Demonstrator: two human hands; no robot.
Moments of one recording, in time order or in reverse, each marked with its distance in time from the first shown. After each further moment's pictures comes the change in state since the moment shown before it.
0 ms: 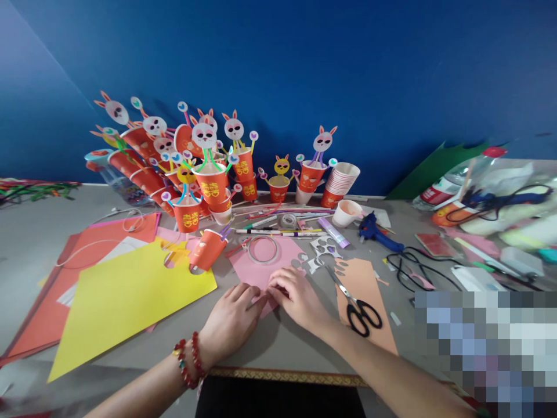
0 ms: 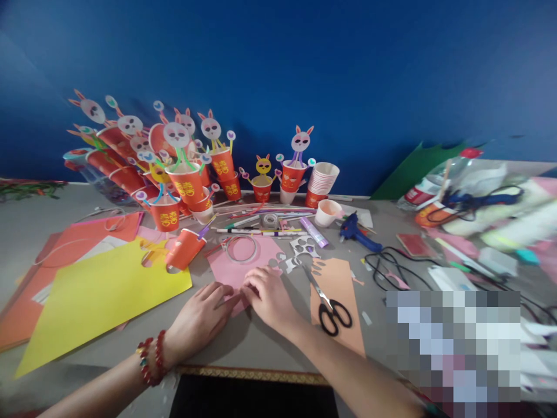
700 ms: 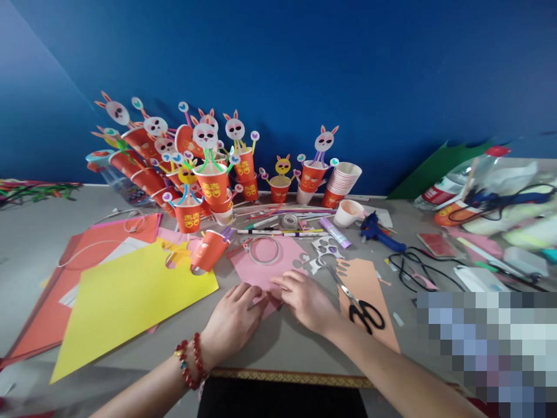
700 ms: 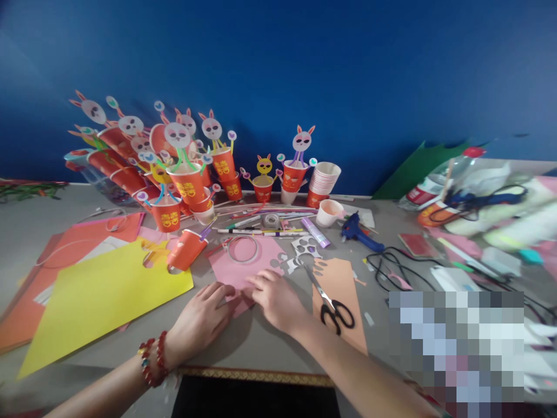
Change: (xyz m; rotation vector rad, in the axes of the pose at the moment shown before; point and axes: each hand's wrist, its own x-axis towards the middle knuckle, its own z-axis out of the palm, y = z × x) left_hand 0.000 0.000 -0.001 -0.035 -0.005 -0.013; right_hand -0.009 0.014 -0.012 -0.215 -0.131 -0.281
